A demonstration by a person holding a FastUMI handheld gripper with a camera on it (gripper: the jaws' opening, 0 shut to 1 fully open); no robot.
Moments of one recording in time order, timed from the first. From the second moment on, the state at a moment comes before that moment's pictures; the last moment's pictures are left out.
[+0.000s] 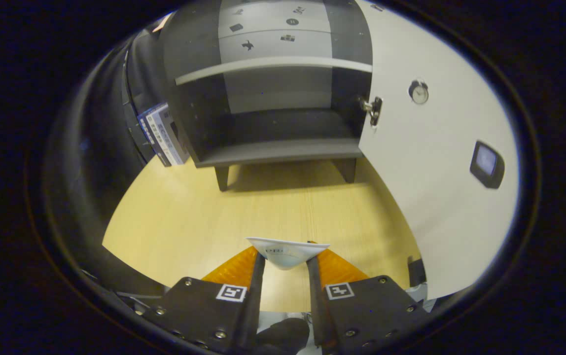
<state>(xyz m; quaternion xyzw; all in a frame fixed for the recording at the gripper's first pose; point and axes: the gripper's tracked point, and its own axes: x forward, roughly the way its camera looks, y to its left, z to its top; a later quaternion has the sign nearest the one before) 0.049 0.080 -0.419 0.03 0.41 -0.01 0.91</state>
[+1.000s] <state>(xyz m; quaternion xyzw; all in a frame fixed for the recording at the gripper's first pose) 0.269 0.097 -0.195 0.00 0.31 0.04 0.95</state>
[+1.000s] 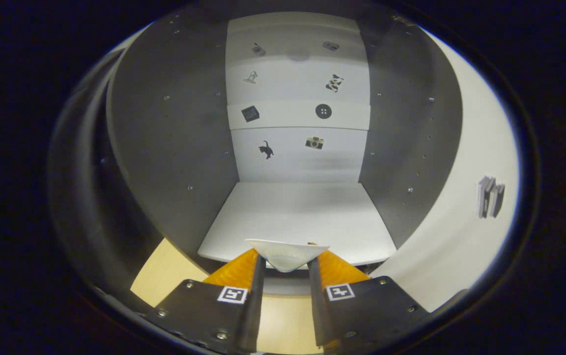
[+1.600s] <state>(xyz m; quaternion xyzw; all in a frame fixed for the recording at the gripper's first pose) 0.310 0.101 -0.229 0.01 0.37 0.03 0.93</state>
